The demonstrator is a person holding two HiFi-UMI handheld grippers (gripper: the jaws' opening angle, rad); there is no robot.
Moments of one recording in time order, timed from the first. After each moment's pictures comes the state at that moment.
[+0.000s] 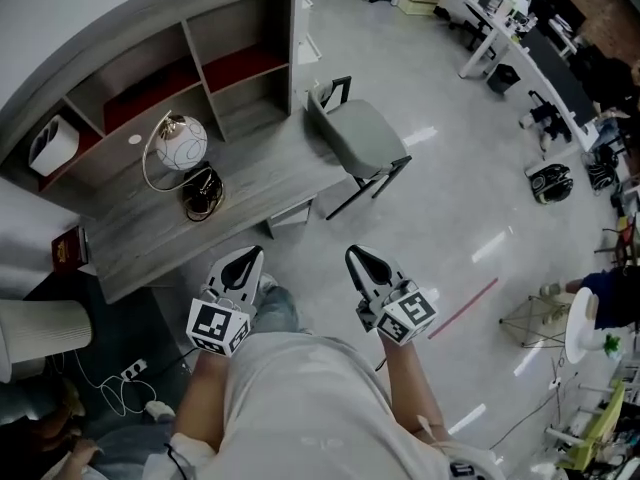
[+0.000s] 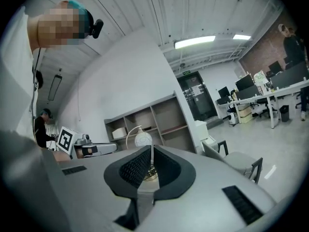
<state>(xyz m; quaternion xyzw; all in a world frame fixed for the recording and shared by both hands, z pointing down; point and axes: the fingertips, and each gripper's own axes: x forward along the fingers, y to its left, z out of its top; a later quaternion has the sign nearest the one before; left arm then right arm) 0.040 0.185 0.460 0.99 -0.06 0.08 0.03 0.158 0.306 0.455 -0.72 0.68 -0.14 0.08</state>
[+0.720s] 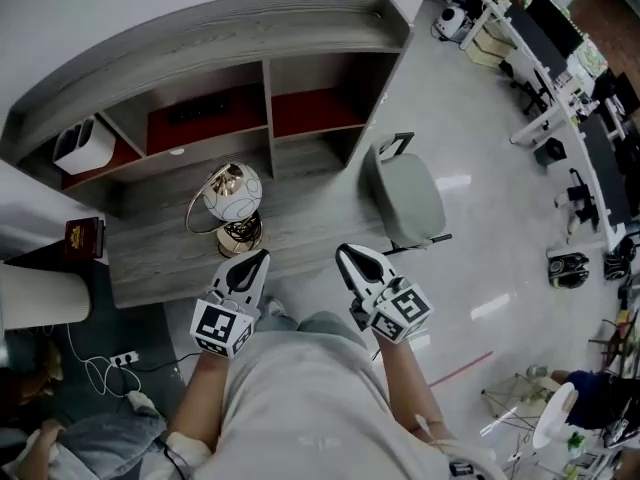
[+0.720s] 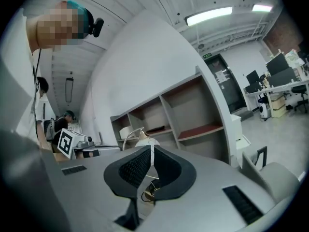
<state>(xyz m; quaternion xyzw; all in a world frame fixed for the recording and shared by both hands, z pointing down) 0.082 -0.007 0.453 0.98 -0.16 0.08 0.05 0.204 0.058 0.442 -0.61 0.78 -0.15 0.06</state>
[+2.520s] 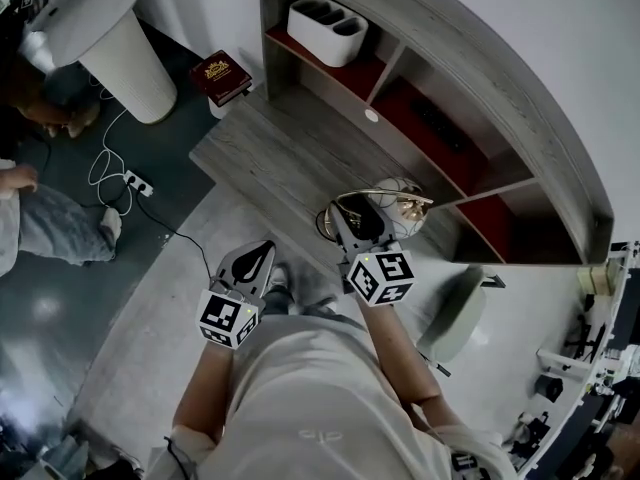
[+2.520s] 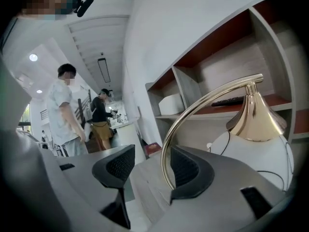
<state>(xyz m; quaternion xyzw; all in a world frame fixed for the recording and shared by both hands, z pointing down) -0.162 -0.024 0.508 0.81 -0.57 0.05 0.14 -0.065 -0.153 0.487 -0.35 0.92 -0.17 -0.08</state>
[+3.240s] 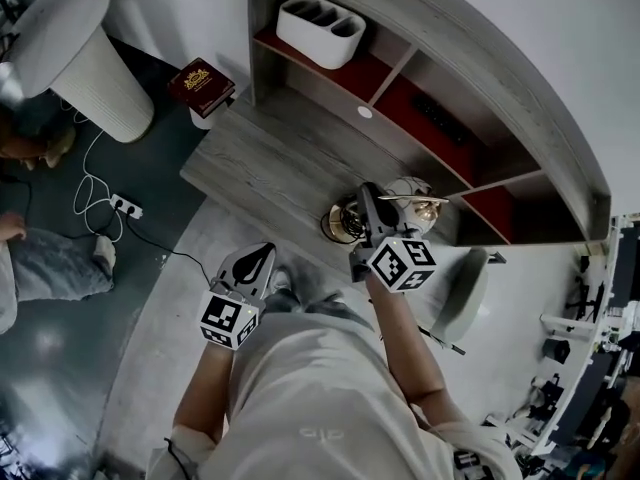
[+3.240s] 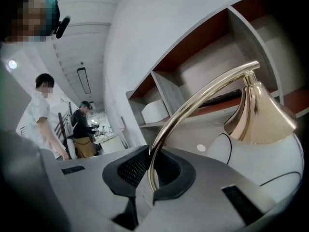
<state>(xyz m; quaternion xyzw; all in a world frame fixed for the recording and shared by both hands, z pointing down) -0.211 -0.043 0.531 0.85 -0.50 0.04 0.16 -0.067 -0.194 0.481 -0.45 0.87 -0.22 -0.01</state>
